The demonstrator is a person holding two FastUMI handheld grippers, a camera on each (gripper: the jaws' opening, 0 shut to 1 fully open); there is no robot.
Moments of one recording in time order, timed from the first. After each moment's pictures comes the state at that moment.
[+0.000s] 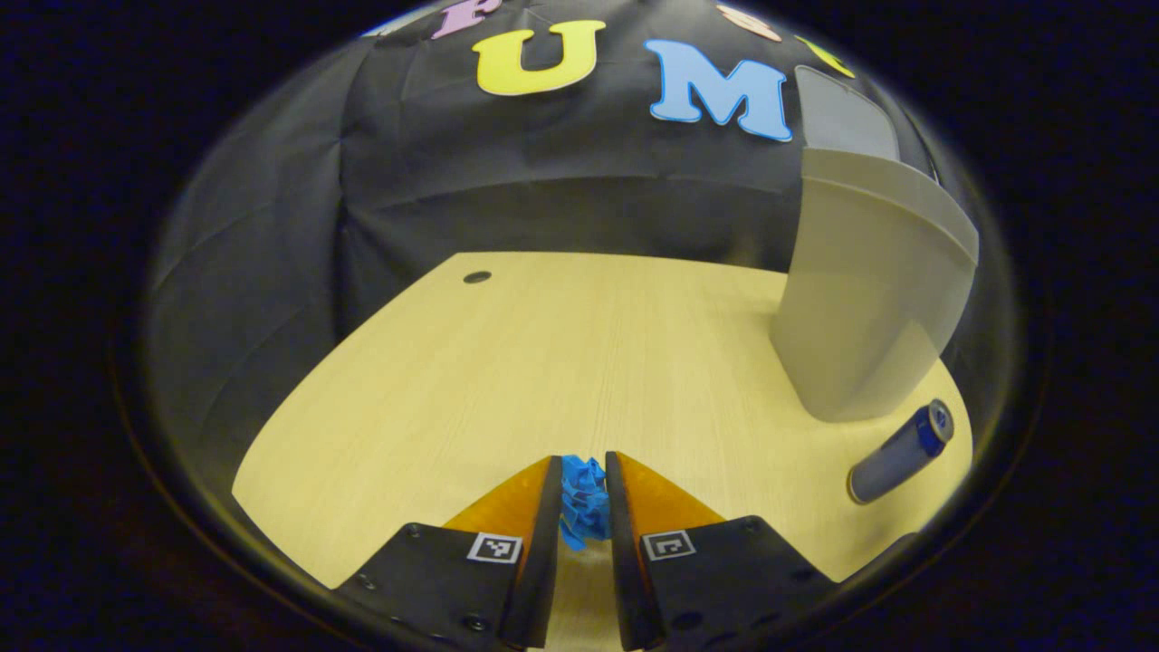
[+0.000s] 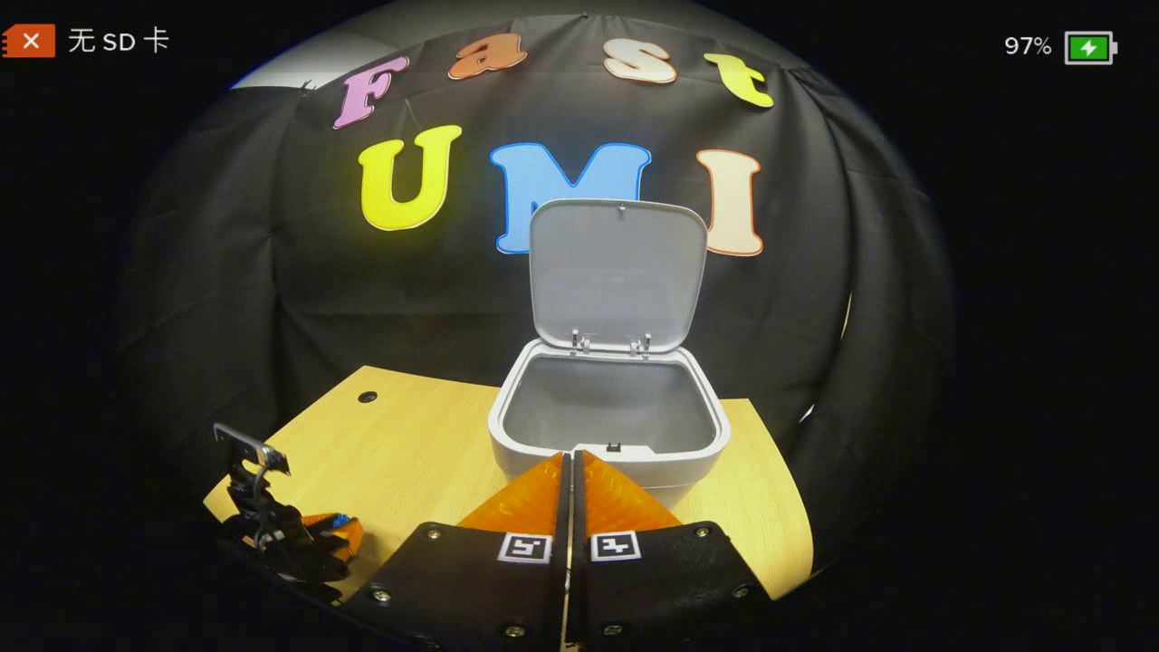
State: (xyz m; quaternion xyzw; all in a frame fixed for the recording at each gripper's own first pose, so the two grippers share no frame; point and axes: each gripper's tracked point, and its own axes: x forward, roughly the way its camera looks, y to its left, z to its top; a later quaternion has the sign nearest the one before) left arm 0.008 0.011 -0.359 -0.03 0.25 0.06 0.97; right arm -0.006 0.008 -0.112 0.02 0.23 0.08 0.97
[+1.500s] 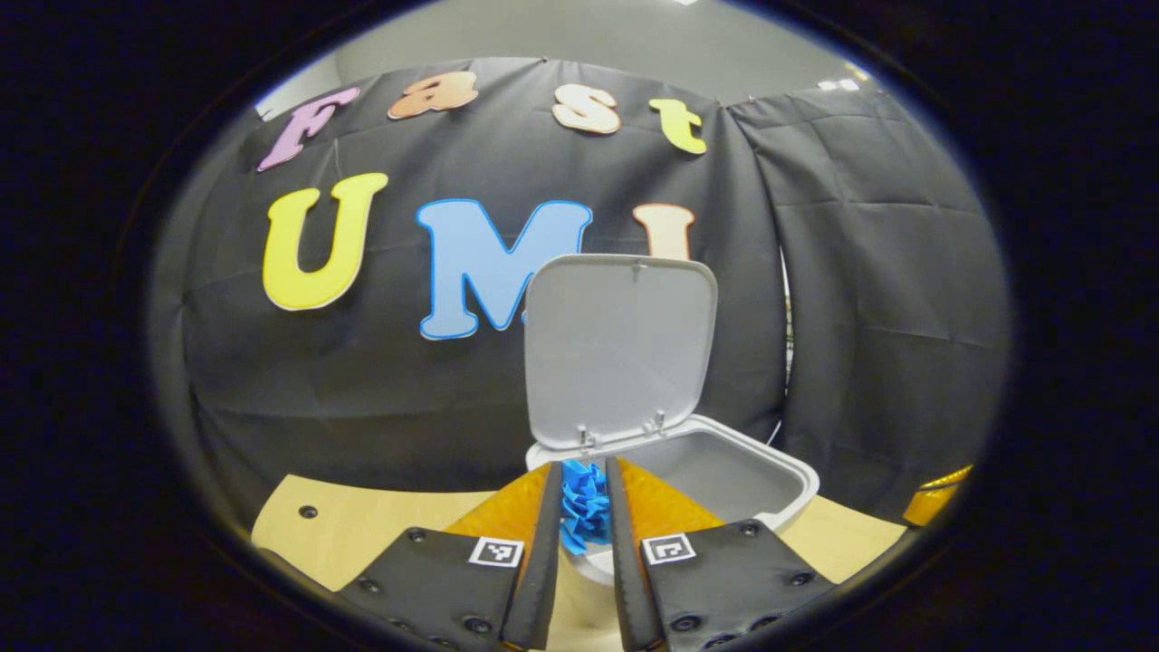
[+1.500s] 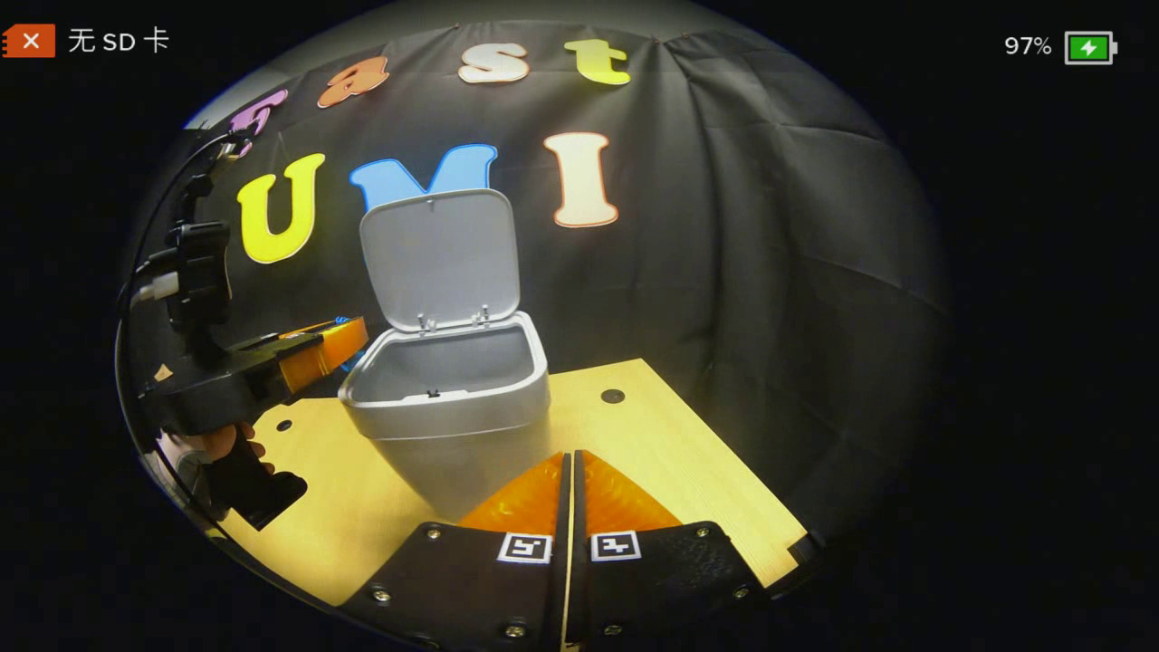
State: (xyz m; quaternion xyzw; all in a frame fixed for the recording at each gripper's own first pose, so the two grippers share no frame) left arm 0.123 -0.269 -0.083 0.02 0.01 -0.21 0.98; right arm -0.064 -0.114 -0.150 0.08 0.24 -0.10 0.96
